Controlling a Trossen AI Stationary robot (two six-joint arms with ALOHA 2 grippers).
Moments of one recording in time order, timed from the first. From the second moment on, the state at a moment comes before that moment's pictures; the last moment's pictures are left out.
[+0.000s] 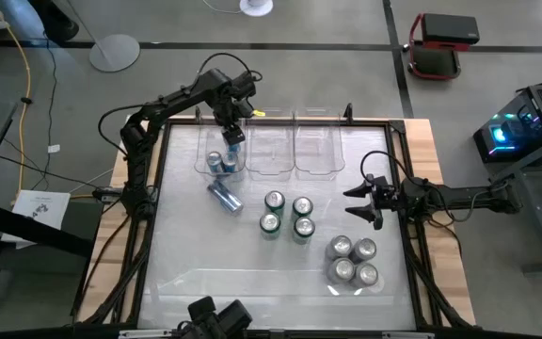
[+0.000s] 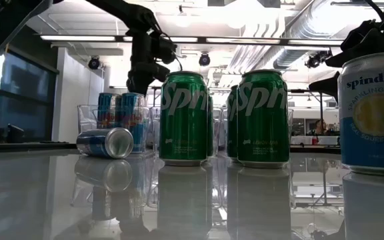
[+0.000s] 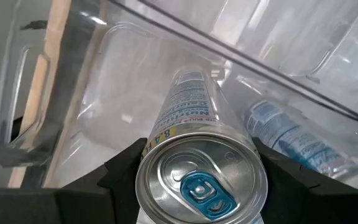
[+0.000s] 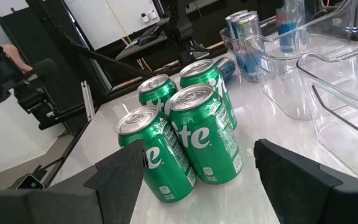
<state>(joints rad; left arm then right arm) 0.68 2.00 1.86 -1.41 -0.03 0.25 0.03 0.14 0.02 -0.02 0.01 0.38</state>
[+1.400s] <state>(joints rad) 0.59 2.01 1.81 -1.52 -0.03 0.21 0.03 0.14 0.02 -0.02 0.01 0.38</state>
